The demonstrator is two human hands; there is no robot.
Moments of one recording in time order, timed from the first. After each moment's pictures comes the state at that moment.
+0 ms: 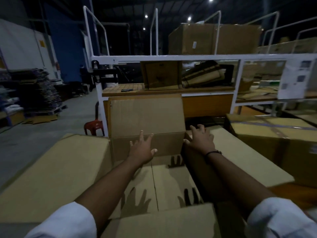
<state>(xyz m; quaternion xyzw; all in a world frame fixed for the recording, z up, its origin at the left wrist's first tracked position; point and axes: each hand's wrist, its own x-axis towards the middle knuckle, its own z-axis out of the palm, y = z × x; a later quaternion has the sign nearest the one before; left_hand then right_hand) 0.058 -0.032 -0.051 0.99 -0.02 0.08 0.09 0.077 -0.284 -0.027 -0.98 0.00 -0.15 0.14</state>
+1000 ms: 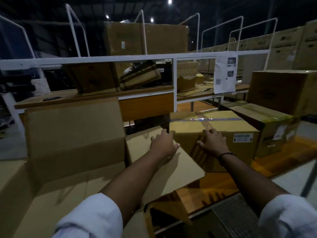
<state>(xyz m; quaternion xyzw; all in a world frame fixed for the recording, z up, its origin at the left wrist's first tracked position) 0.064 -0.409 -0.027 0.97 -0.20 0.09 0.14 0.046 -0.638 -0.057 -0.97 0.12 -0.13 0.15</state>
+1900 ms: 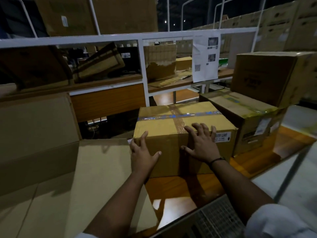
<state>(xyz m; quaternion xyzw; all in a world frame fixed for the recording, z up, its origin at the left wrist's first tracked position) 0.133 -0.527 -0.125 0.93 -0.06 0.11 0.34 0.113 -0.793 -0.121 -0.97 0.00 -0.23 0.03</state>
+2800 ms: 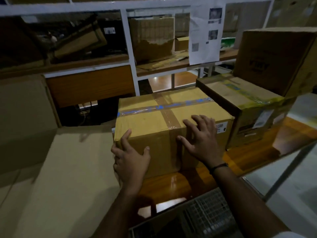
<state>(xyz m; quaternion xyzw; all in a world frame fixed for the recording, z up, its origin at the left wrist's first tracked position) 0.079 -0.587 -0.125 0.91 0.10 0.19 0.35 0.102 -0.843 -0.144 -0.91 -0.04 -0.40 0.13</state>
